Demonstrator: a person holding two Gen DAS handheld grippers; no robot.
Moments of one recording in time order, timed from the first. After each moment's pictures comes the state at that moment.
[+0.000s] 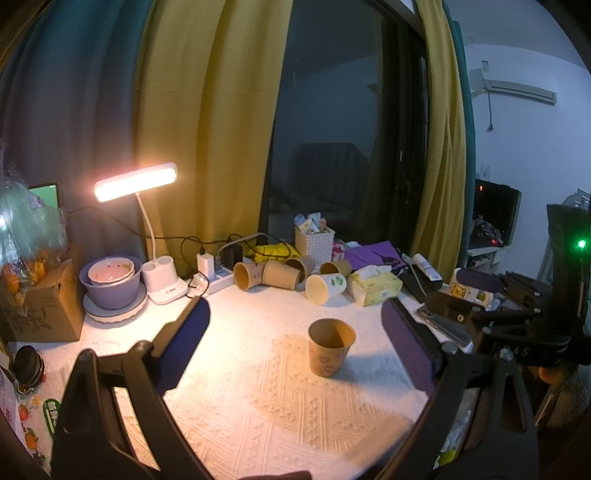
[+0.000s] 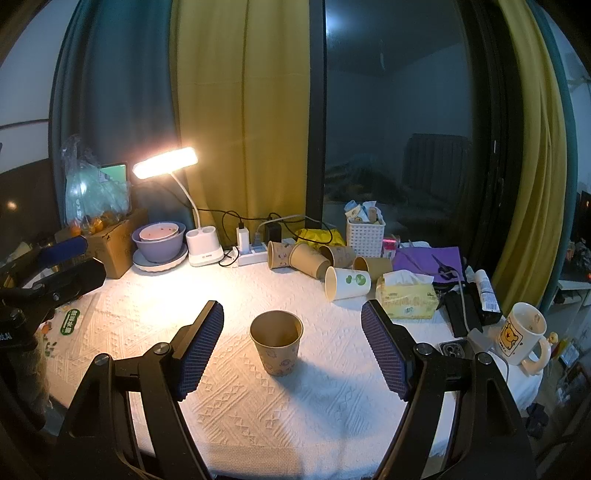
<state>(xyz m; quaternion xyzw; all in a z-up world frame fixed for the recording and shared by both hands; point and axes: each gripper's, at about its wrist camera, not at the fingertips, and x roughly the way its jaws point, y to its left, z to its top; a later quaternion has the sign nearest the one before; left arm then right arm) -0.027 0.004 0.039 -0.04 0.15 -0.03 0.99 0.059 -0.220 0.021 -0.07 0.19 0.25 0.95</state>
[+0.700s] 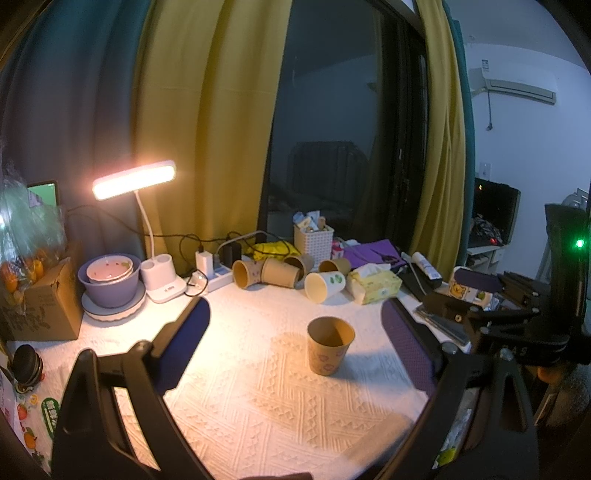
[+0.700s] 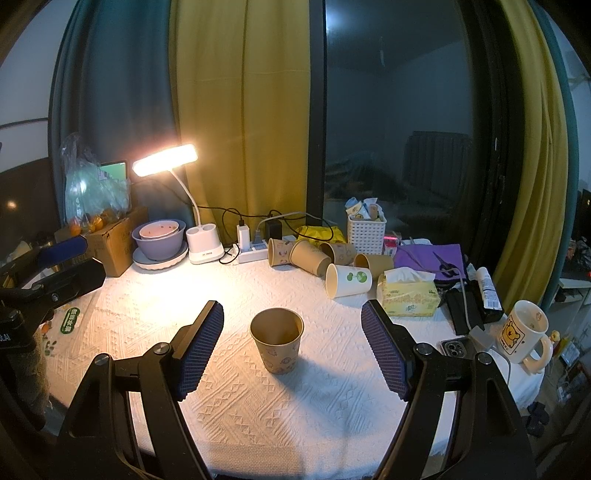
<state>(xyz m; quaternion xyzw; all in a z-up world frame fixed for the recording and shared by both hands) -0.026 0.003 0.039 -0.04 0.15 -0.03 0.99 0.061 -0.220 0.020 -0.07 0.19 0.25 0.95</state>
